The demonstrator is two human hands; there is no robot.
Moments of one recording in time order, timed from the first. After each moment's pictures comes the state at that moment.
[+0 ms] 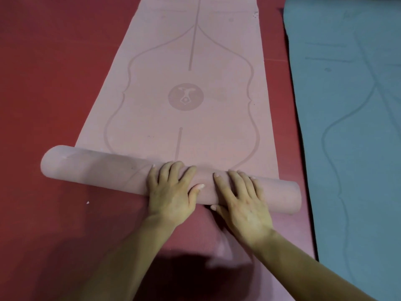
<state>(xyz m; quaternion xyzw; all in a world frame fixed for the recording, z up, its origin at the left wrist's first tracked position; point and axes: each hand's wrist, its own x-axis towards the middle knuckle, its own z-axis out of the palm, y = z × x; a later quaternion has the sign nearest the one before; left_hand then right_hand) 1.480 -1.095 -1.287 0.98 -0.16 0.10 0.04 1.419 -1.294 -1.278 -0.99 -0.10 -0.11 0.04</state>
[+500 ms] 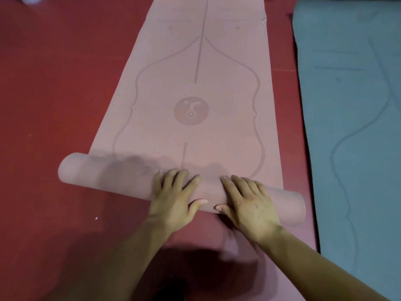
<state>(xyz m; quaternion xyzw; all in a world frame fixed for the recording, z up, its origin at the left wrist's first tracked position) 1.513 -1.084 -1.270 0.97 -0.23 0.06 0.00 1.471 -1.317 -1.264 -0.98 -0.14 -0.07 0.08</state>
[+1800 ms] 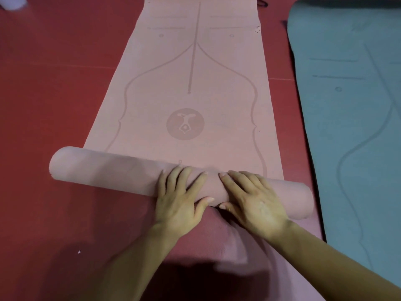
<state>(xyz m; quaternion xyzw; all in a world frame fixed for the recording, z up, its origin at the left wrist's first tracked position) 1.568 -1.115 -1.282 0.96 -0.22 0.13 0.05 1.543 -1.339 -1.268 -0.97 -0.18 -0.11 0.10</state>
